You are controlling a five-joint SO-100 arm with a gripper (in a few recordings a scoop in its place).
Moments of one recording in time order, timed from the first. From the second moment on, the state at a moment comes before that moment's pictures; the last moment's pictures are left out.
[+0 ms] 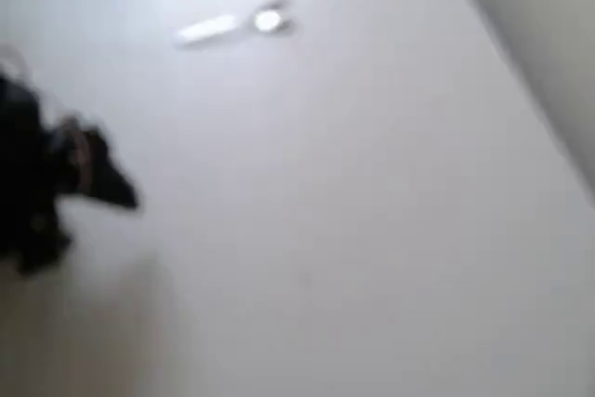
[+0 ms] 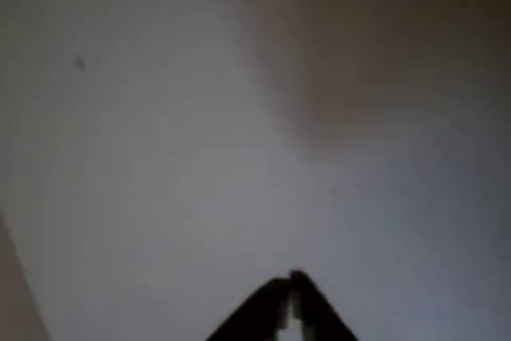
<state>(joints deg) 30.3 188.7 168.9 77.6 -11.3</state>
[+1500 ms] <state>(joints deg) -30.8 75.4 79.7 81.4 -42.3</state>
